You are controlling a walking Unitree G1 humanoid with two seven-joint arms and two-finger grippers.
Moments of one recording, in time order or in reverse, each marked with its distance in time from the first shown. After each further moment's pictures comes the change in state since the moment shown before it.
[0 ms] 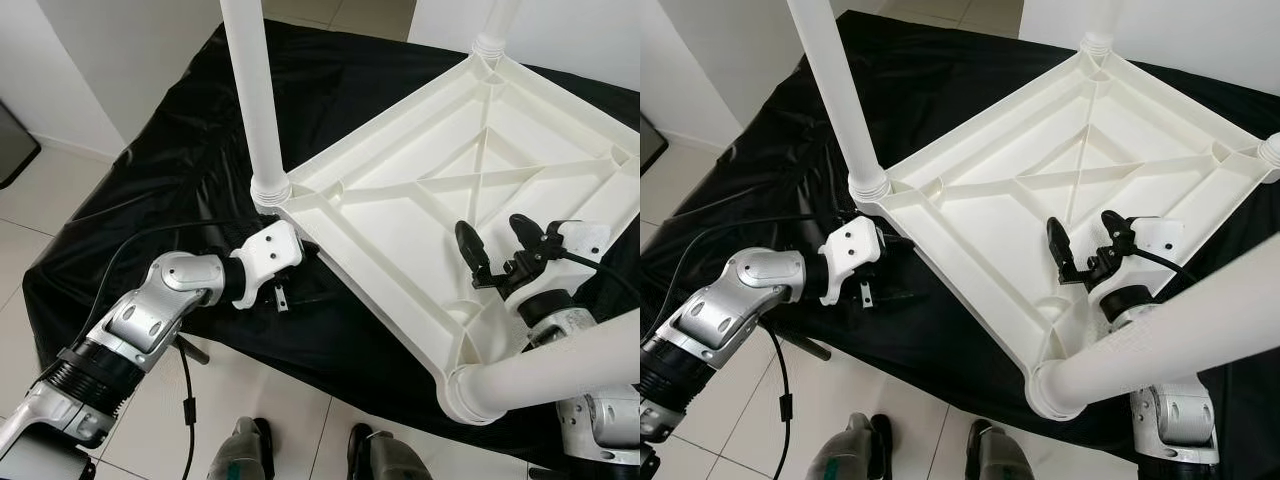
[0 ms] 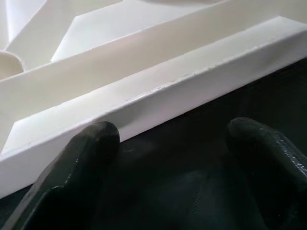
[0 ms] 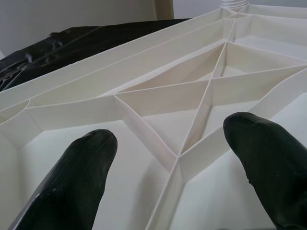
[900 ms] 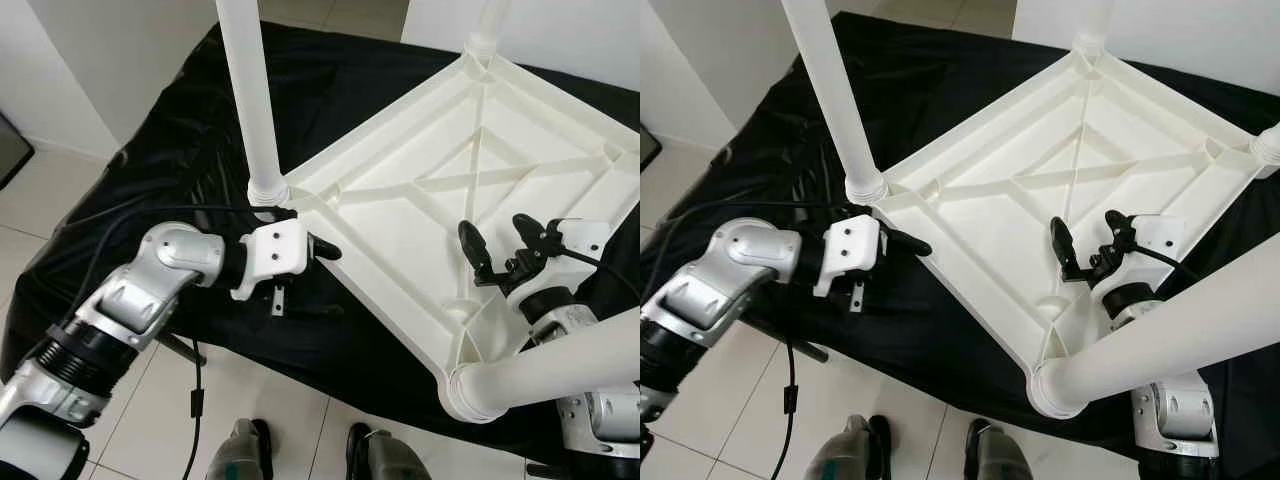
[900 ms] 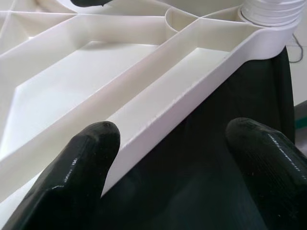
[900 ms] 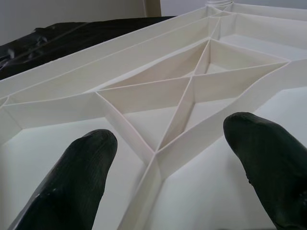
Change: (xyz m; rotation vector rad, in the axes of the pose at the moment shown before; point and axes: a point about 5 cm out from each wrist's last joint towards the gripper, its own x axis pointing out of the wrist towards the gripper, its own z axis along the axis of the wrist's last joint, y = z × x) left arm -0.002 0.006 0.029 0.155 -0.035 -0.229; right arm 0.002 -0.006 -0.002 -0.021 0.015 -0.024
